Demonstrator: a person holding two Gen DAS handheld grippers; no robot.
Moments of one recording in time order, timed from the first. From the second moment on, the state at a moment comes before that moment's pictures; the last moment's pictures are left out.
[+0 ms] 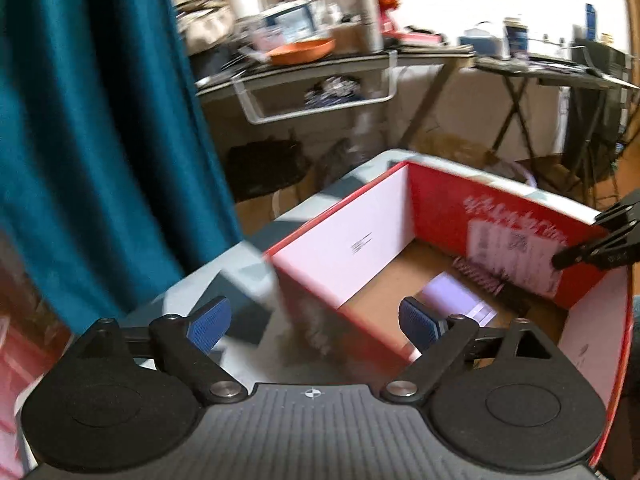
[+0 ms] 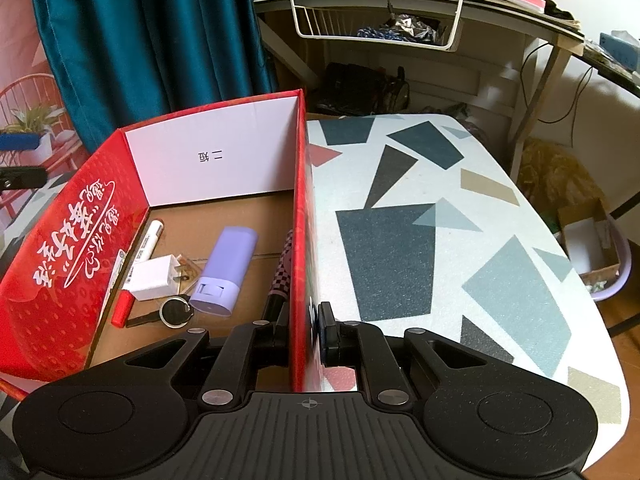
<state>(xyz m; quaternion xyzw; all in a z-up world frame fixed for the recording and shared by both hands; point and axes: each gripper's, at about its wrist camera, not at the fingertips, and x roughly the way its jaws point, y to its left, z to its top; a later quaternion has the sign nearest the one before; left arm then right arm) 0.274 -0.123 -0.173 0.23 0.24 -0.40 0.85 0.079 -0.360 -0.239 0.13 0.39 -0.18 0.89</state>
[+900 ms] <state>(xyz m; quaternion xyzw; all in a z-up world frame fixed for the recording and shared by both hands) 0.294 -0.013 -0.269 0.15 0.40 -0.20 0.88 0.080 -0.362 -0.239 0.13 0.39 -0.17 0.89</state>
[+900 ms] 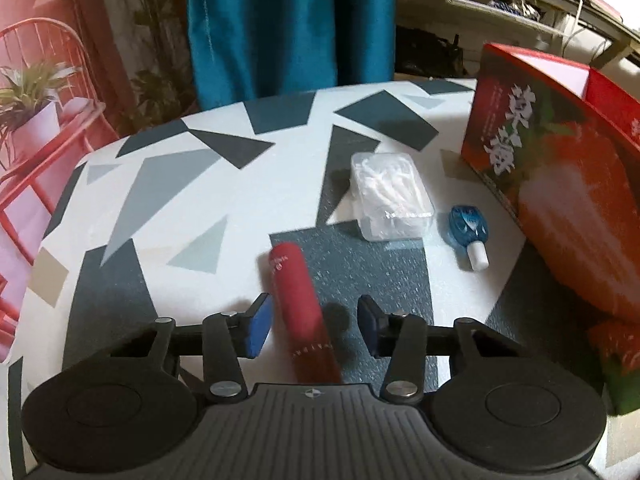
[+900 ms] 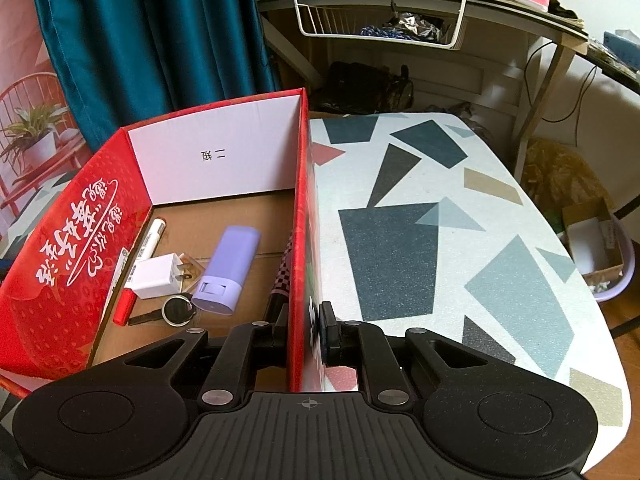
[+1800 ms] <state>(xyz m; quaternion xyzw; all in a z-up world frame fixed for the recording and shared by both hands) 0.281 -0.056 -0.268 0.07 0.41 -0.23 0.88 0.077 -0.363 -0.238 0.13 0.39 -0.17 0.89</state>
